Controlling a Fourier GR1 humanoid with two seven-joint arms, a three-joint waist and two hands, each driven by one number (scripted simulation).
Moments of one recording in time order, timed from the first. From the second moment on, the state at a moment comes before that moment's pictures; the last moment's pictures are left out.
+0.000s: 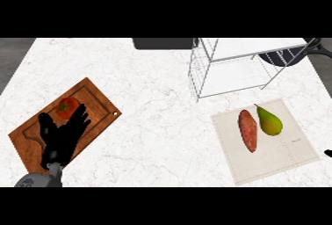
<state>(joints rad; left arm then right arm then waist) -0.07 0.36 -0.19 -1.32 0.38 0.20 0.18 0.04 -0.71 -0.18 -1.16 -0.26 0.18 -0.27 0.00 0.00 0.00</state>
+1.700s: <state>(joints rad) -0.04 0.31 -0.10 -1.34 0.29 0.13 0.22 -0.28 -0.59 0.18 -1.58 0.12 0.19 0.82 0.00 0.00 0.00</state>
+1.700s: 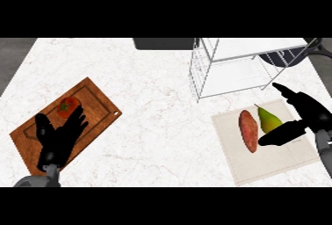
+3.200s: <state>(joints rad) -0.05 0.23 0.02 -1.34 0.19 0.03 0.25 -0.25 -0.32 0.12 -1.29 0.60 0.11 0.66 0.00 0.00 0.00</state>
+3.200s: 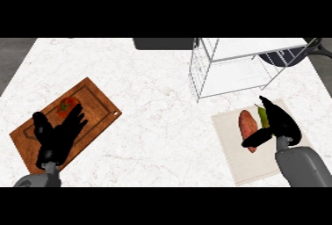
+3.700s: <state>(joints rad) -0.04 0.20 0.04 -1.36 0.15 0.03 0.28 -0.30 -0.25 0.07 -1.14 0.67 0.03 0.51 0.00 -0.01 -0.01</state>
